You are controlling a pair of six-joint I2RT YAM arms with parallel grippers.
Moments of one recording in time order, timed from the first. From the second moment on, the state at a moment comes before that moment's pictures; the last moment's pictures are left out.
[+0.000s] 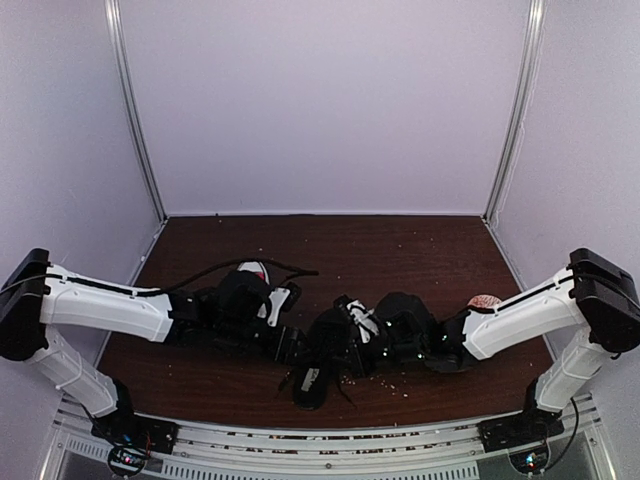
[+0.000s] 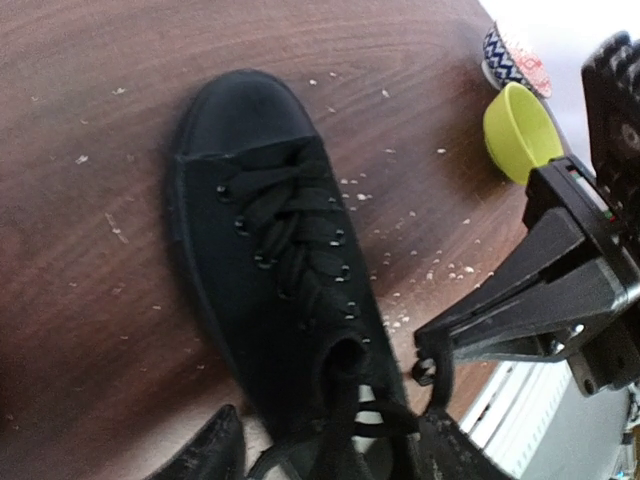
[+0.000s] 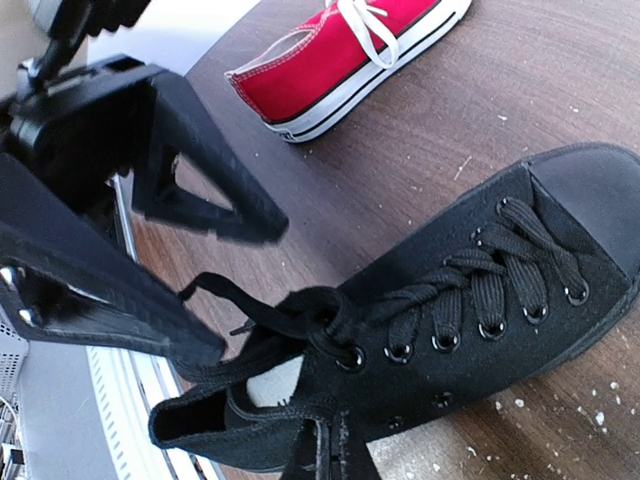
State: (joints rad) left arm -1.04 1.47 0.78 -0.06 0.13 -0.61; right arm 1.09 1.60 0.69 0.35 -0.15 0.54
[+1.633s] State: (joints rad) left arm -1.00 1.57 0.83 -0.05 0.19 -0.65; right arm 1.14 1.68 0.75 0.32 -0.17 0.53
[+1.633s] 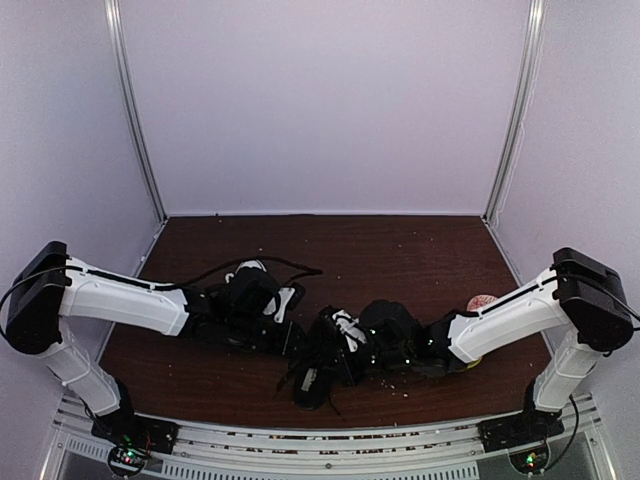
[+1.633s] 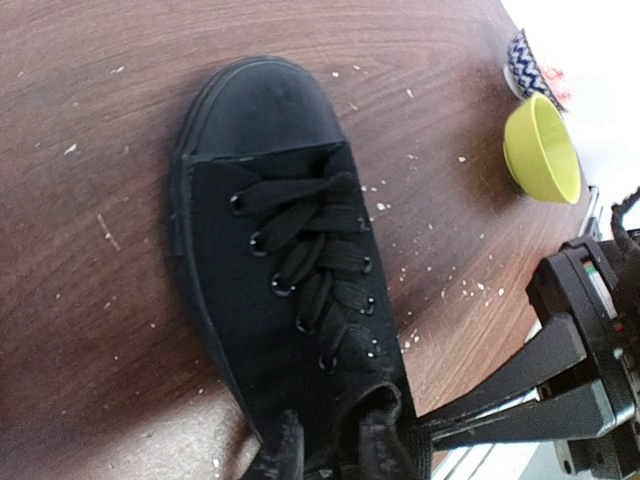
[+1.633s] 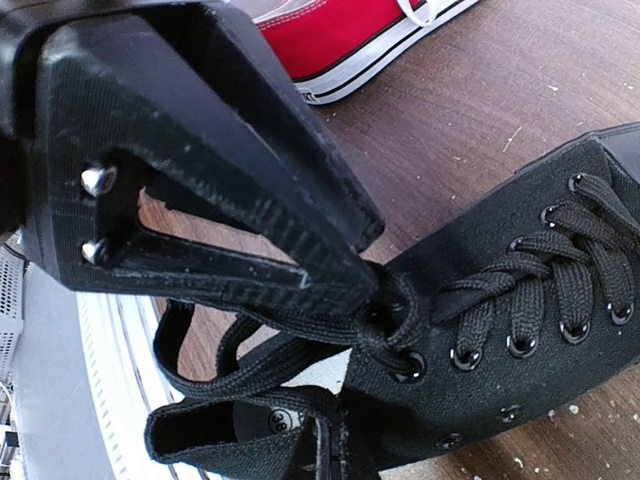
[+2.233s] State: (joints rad) left arm -1.00 1.55 0.83 -0.02 0.19 -0.64; right arm 1.14 1.60 0.72 0.24 -0.08 0.56
